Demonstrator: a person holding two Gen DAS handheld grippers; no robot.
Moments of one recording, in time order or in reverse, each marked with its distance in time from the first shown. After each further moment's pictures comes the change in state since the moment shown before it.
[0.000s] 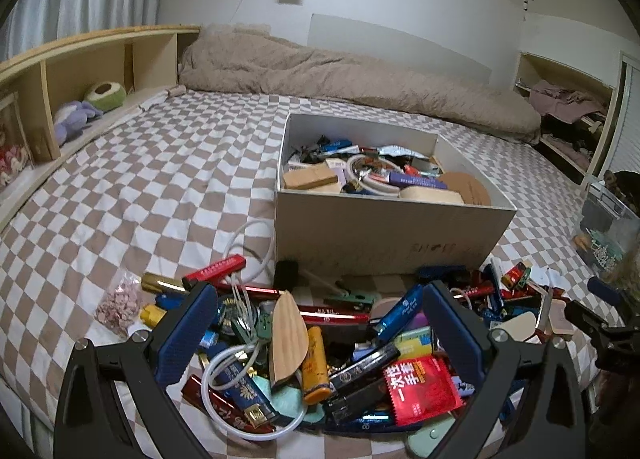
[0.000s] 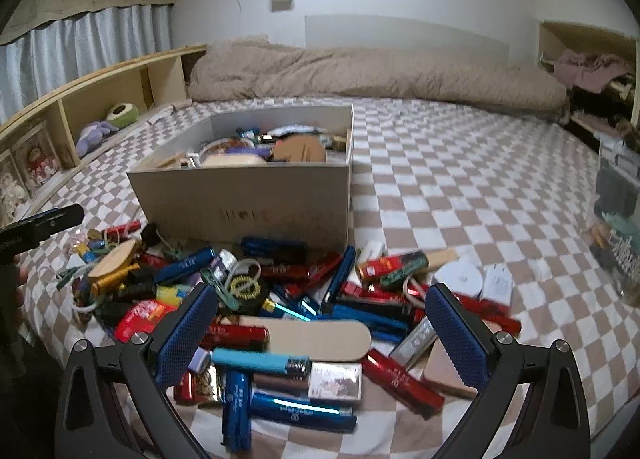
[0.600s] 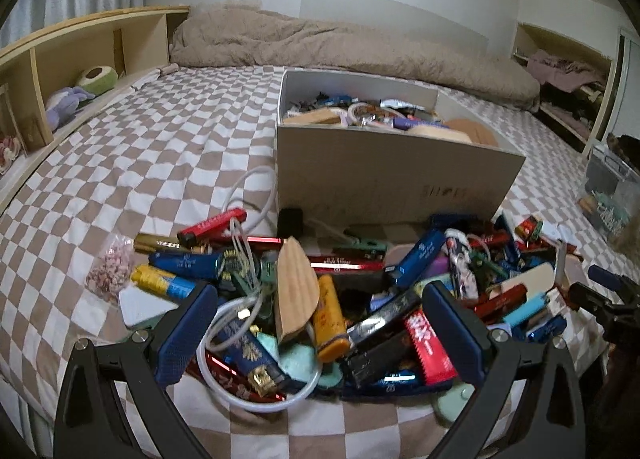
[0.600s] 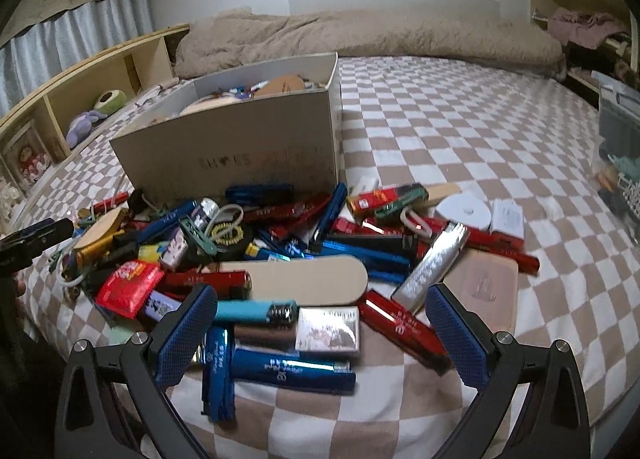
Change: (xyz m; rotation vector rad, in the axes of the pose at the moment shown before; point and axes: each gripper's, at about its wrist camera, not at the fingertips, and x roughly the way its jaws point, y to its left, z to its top) left arm 0.015 0.005 -0.036 0.045 0.091 0.011; right arm 0.019 -0.015 -0.036 0.074 0.111 0.014
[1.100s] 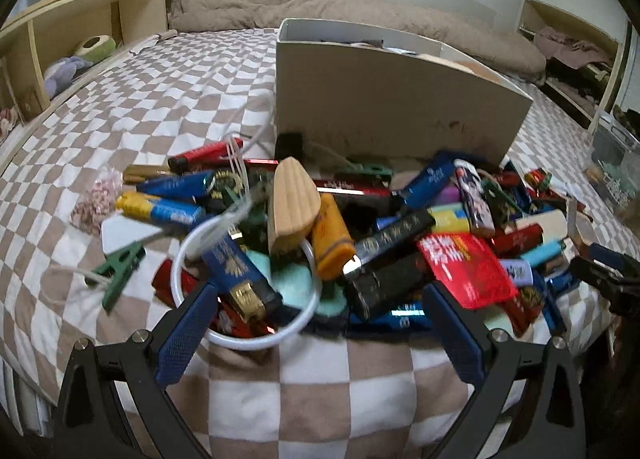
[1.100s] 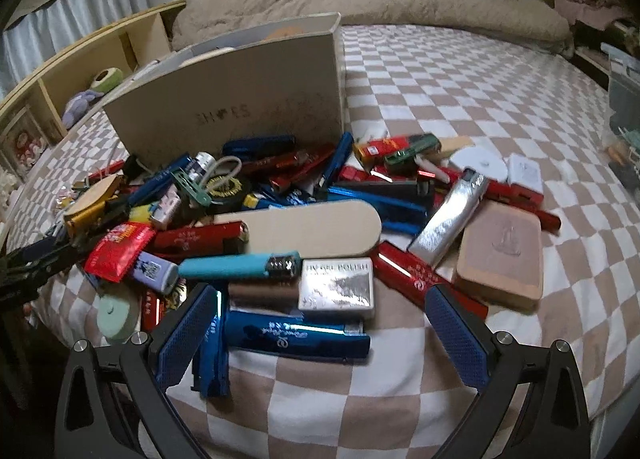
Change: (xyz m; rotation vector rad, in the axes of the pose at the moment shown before) left arm 0.013 -0.003 -0.045 0.006 0.105 0.011; right arm 0.018 0.003 -0.019 0.014 0.105 0.002
